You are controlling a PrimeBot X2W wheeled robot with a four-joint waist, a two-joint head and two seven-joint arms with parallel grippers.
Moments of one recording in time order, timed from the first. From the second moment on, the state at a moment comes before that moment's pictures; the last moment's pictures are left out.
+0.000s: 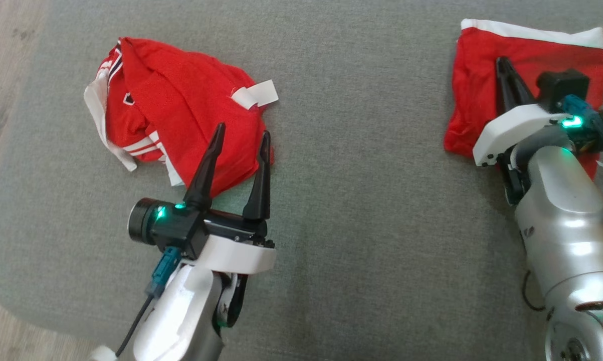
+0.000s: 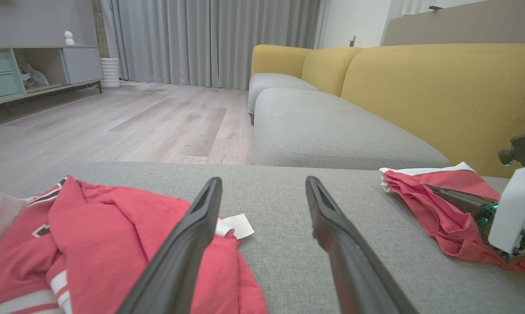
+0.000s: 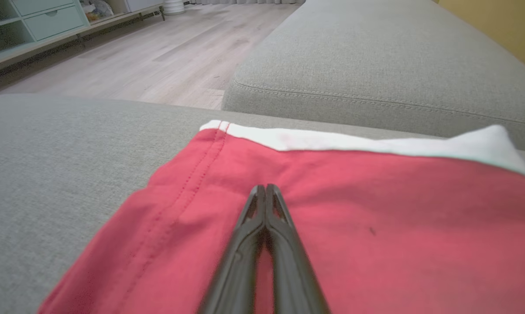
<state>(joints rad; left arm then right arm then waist) -0.32 0.04 -0.44 0.18 -0.27 0.08 -0.25 -0.84 -0.09 -0.08 1.07 -0.12 0.13 -0.26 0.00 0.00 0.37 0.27</state>
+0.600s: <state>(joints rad) -0.27 0.04 -0.35 0.19 -0.25 0.07 -0.25 -0.50 -0.07 -0.08 0.60 0.03 0.13 -0.26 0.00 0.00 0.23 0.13</state>
